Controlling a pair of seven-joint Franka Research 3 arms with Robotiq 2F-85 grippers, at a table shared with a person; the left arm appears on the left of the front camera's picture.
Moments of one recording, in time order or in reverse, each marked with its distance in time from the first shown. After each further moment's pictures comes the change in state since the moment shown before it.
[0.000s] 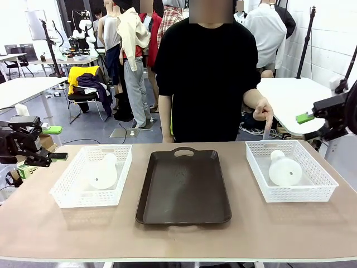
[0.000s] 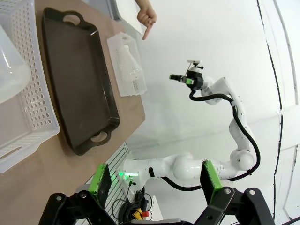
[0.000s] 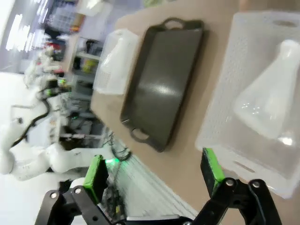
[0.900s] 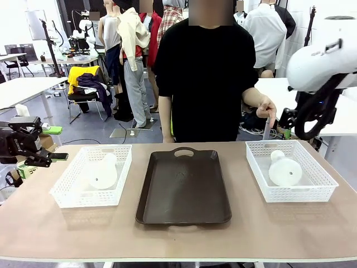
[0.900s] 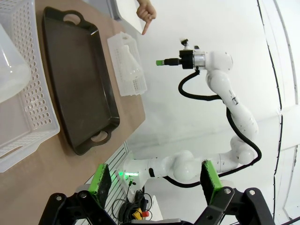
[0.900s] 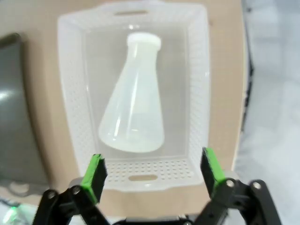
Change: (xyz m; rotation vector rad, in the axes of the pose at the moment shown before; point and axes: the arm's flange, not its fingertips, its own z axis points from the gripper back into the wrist) left arm 0.000 0.001 0.000 0.000 0.001 0.002; right arm 0.091 0.017 -0.118 -0.973 0.266 -0.102
